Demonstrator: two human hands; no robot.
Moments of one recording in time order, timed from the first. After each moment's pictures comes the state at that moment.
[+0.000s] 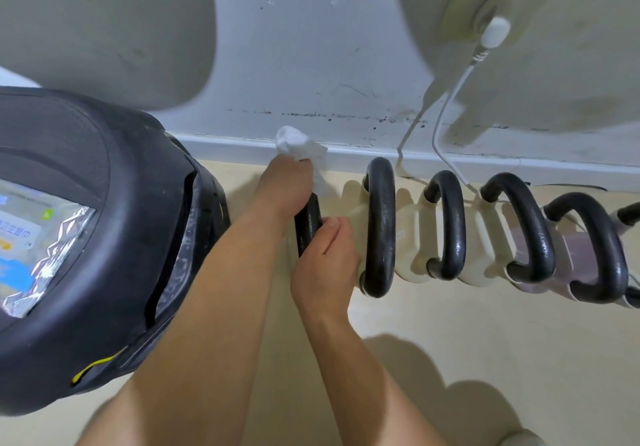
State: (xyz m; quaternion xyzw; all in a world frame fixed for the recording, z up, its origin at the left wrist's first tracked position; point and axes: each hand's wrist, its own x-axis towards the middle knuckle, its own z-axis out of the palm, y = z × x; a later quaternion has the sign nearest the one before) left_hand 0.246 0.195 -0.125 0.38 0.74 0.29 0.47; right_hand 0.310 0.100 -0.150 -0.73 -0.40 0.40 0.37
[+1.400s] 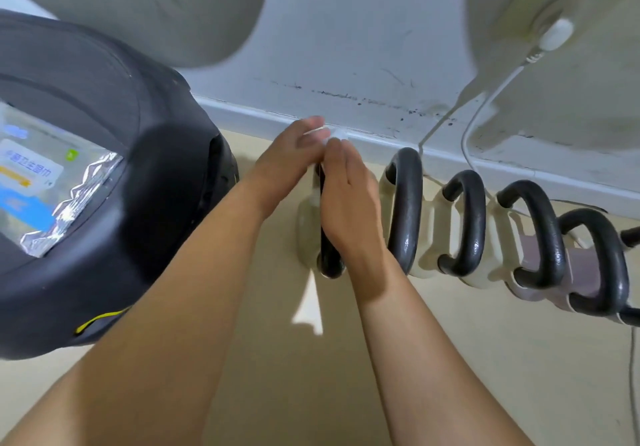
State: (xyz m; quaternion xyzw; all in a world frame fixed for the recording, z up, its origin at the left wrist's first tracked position) left_hand 0.198 0.177 -0.142 0.41 0.61 0.37 0.56; right_hand 0.316 0.145 -0.124 -0.60 -0.54 0.47 0.36
